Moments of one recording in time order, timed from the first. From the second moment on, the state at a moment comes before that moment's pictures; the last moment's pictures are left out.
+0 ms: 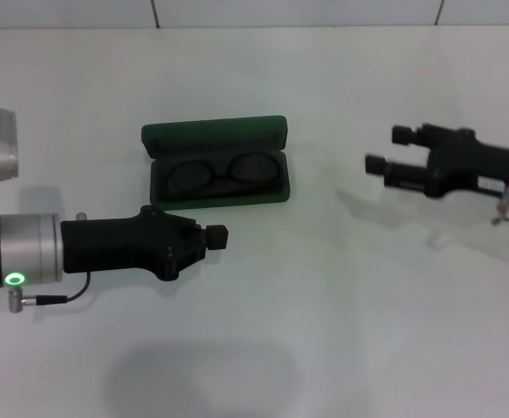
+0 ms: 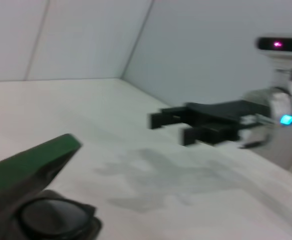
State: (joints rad) left arm -0.49 -2.04 0.82 0.48 1.93 1.55 -1.39; right arm 0.48 2.01 -1.26 -0.61 -1.39 -1.17 1.36
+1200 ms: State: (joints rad) left arm -0.55 -2.09 0.85 0.48 1.90 1.20 -1.39; right arm 0.36 2.01 -1.25 -0.52 -1.39 -1.36 1.06
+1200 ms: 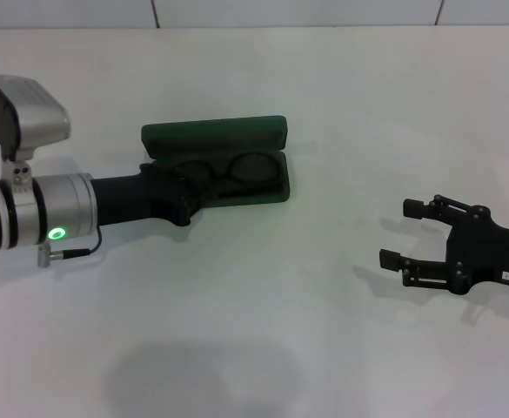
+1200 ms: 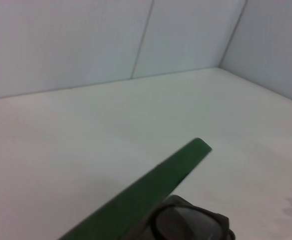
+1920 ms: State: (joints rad) left arm -0.55 -2.09 0.86 0.48 1.90 1.12 -1.38; right arm 0.36 2.01 -1.25 -0.52 -1.39 -1.37 1.05
